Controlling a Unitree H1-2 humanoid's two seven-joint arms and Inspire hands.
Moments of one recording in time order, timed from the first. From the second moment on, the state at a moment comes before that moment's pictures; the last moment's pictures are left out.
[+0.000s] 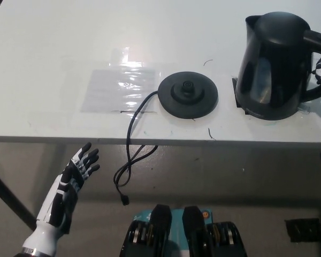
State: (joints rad) left_arm -0.01 0.17 0.00 -0.14 -0.15 -0.09 -0.18; right_arm -0.72 -0.35 -0.15 0.63 0.07 -0.01 -0.04
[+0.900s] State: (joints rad) left_arm 0.02 0.17 0.00 -0.14 -0.15 -0.11 -0.20; right_arm -0.71 -0.19 -0.31 0.48 0.12 -0.05 -0.11
